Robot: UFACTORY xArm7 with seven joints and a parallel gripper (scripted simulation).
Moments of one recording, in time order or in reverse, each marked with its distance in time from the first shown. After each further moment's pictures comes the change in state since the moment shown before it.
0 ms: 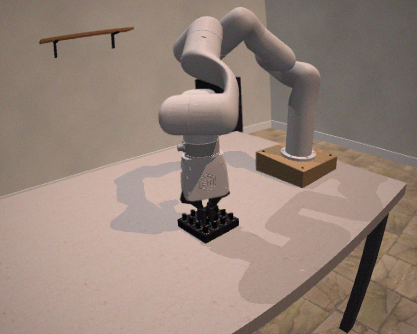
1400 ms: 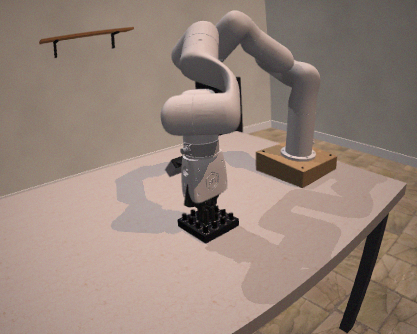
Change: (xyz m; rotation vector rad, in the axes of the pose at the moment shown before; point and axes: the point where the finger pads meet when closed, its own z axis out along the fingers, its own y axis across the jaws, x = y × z) arm 0.000 0.000 0.000 -0.003 -0.002 -0.476
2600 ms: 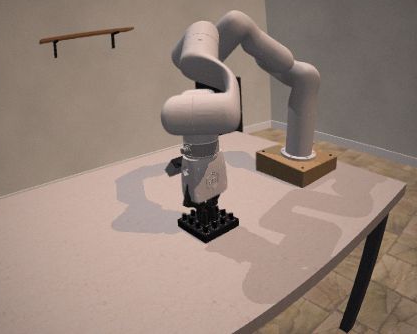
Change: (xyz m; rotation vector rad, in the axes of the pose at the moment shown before) arm 0.000 0.000 0.000 0.001 0.000 -0.003
